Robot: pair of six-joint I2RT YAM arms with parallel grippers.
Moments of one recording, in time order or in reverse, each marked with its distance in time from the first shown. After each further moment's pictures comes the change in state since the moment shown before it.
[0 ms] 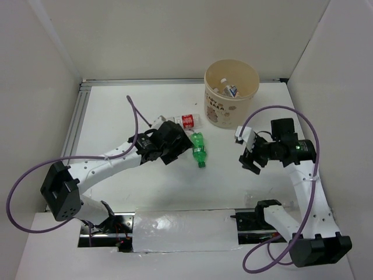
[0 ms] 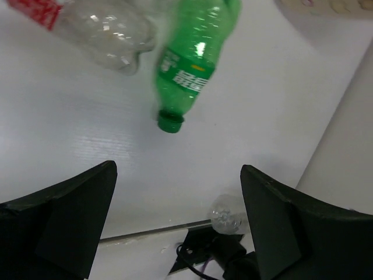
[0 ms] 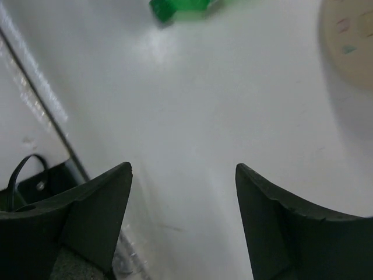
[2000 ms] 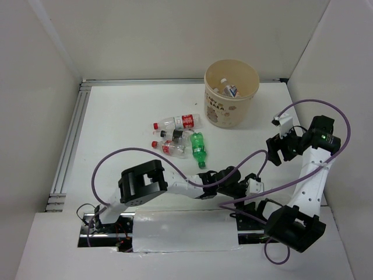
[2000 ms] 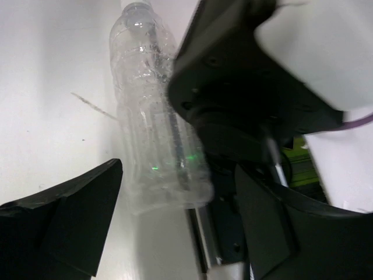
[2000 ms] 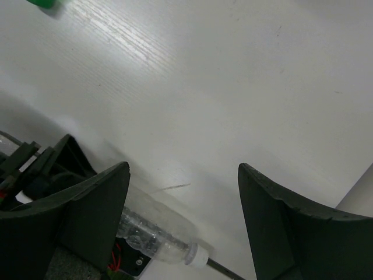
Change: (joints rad) left arm -0.459 0.694 0.204 1.054 0.653 1.466; right arm -0.580 0.125 0.057 -0.101 -0.061 -0.034
